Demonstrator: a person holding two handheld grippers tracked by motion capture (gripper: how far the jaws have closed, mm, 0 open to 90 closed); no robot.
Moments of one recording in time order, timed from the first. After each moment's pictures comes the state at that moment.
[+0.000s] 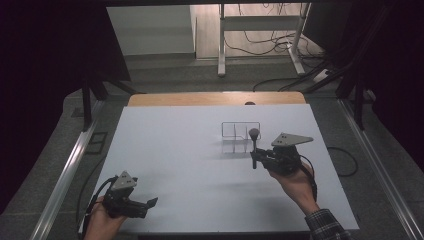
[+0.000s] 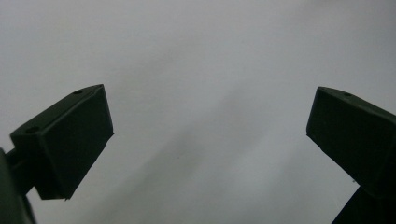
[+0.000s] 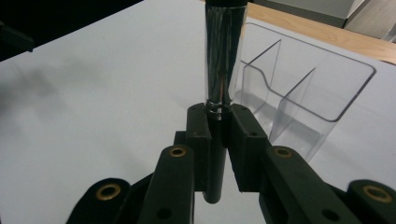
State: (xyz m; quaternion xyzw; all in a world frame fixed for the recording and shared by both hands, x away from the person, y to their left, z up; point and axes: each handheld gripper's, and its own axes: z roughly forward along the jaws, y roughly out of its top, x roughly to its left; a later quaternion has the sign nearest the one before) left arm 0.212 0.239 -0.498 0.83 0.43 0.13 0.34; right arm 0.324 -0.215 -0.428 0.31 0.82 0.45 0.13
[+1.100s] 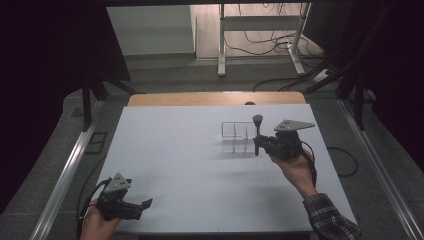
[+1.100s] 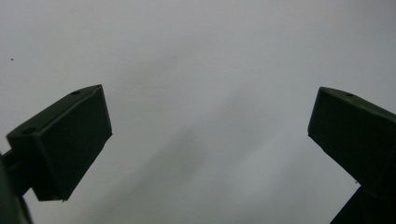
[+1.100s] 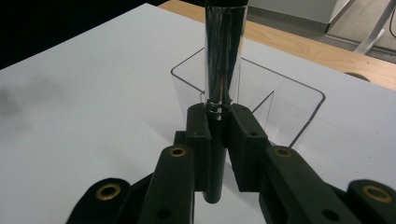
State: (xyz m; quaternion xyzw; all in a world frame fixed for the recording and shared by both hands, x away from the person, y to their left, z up) left arm 0.205 0.252 -0.501 0.82 0.44 0.13 0.34; right arm 0.360 -0.221 -0.419 0.33 0.81 0.46 0.14
